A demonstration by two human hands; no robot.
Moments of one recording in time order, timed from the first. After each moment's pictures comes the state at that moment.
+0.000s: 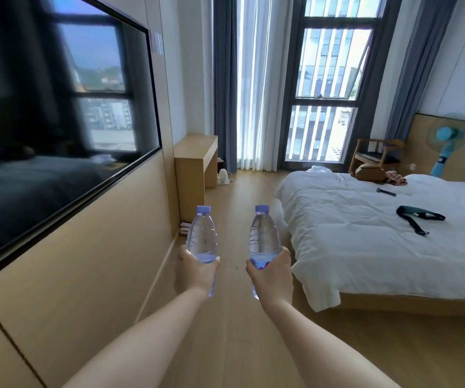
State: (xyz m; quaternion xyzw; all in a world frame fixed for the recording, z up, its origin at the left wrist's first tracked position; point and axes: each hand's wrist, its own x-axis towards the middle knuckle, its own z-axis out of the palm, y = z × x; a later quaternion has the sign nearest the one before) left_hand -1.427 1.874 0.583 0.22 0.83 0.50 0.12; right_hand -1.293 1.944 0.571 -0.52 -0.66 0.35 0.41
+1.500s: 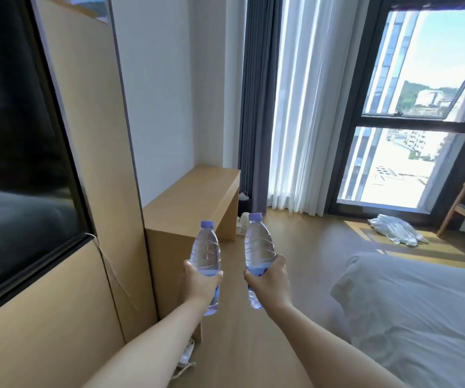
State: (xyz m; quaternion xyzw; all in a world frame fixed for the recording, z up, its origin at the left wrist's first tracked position) left_hand -2.004 2.793 0.568 0.16 0.80 0.56 0.14; right_hand -1.888 2.900 0.557 -0.43 -0.72 0.43 0.34
